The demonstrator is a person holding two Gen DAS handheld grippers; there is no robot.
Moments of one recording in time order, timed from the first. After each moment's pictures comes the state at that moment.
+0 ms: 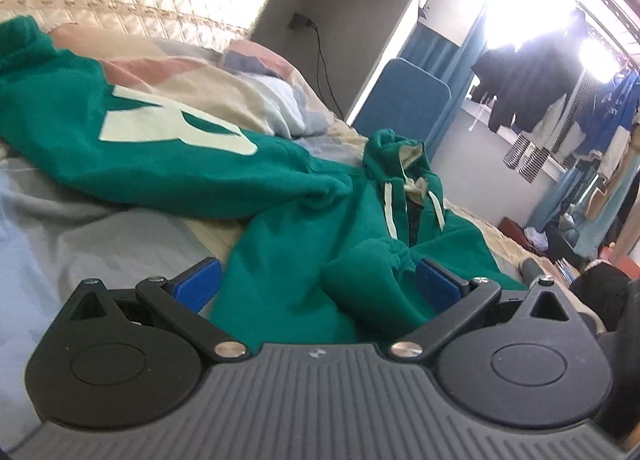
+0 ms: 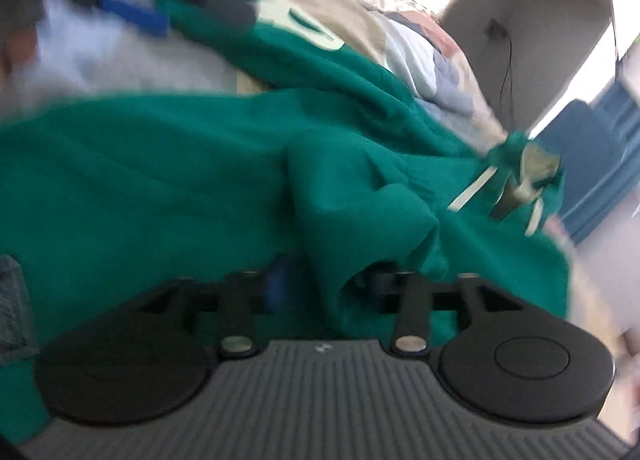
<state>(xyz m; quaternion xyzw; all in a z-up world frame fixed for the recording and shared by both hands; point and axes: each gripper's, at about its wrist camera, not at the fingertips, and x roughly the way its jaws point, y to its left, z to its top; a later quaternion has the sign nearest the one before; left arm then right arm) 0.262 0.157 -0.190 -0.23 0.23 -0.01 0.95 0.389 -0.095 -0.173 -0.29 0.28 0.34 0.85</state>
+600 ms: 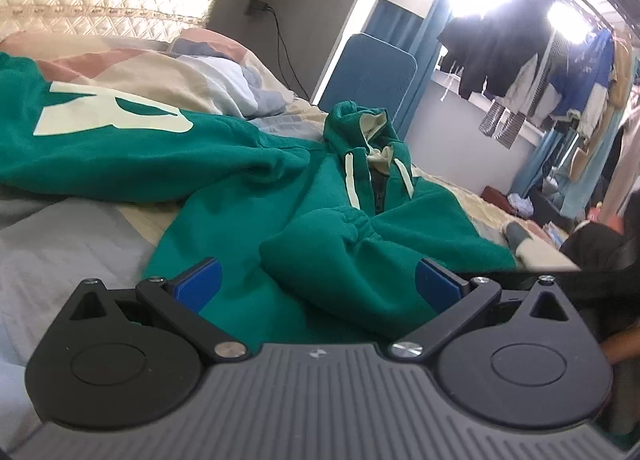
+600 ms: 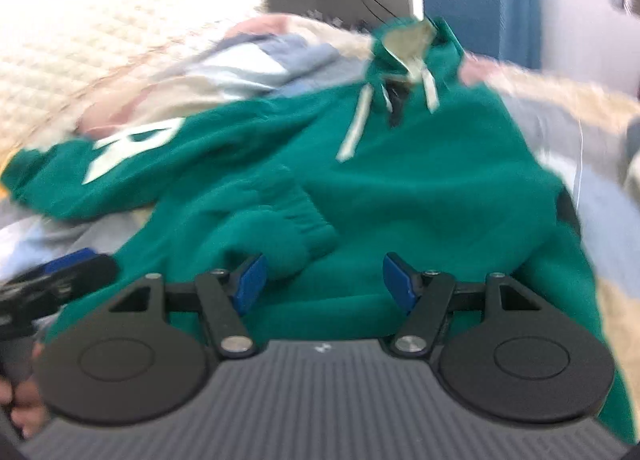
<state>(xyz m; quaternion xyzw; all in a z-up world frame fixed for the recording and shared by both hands) 0.288 0.107 -0.205 -0.19 0.24 -0.06 0.95 0.476 -0.164 -0.172 0.00 0.38 0.21 0.90</state>
